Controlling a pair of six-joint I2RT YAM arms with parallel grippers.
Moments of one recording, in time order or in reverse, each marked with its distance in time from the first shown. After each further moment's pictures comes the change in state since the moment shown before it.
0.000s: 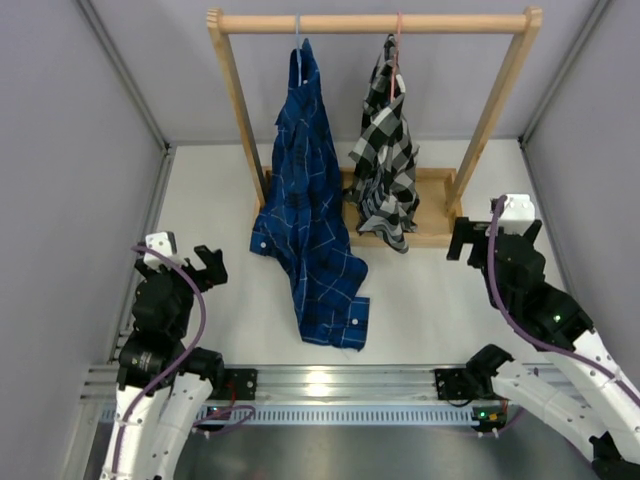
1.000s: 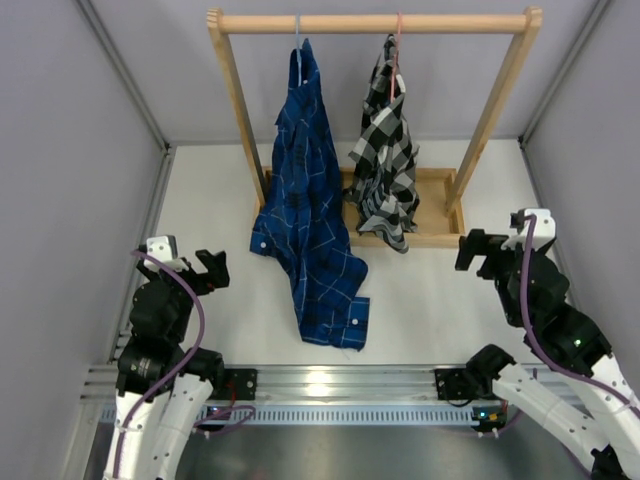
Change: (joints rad) left arm 0.000 -0.065 -0.022 0.006 0.076 0.006; right arm -0.002 -0.150 -0.027 -0.041 -0.079 0.037
